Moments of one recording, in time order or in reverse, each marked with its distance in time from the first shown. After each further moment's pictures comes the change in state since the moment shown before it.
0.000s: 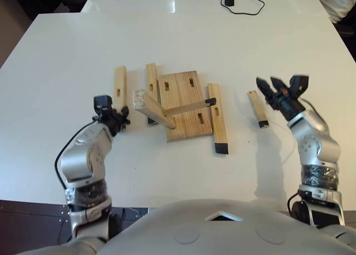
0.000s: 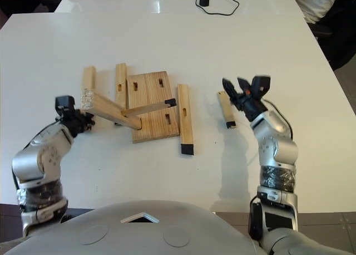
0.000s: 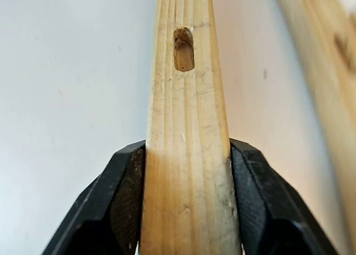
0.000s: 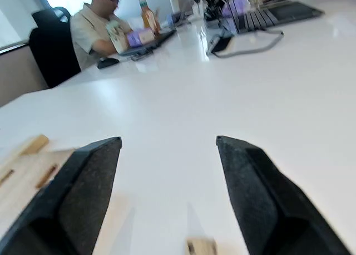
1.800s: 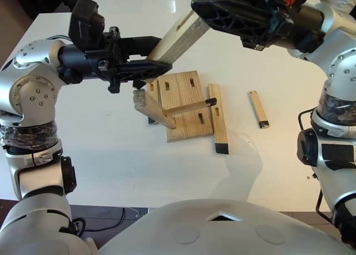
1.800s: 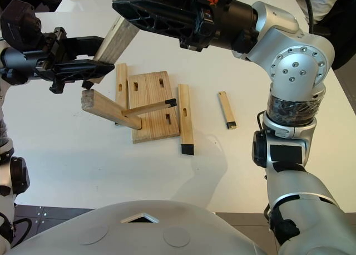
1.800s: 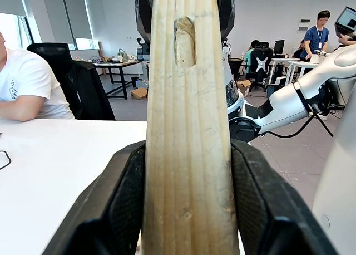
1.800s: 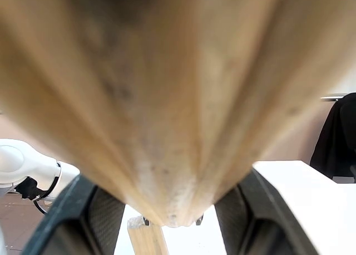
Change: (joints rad) left arm -0.389 0.539 -0.250 0.109 -0.536 -0.211 -1.237; right arm -0.618 -0.118 0.169 -0.216 0.590 0.467 0.418
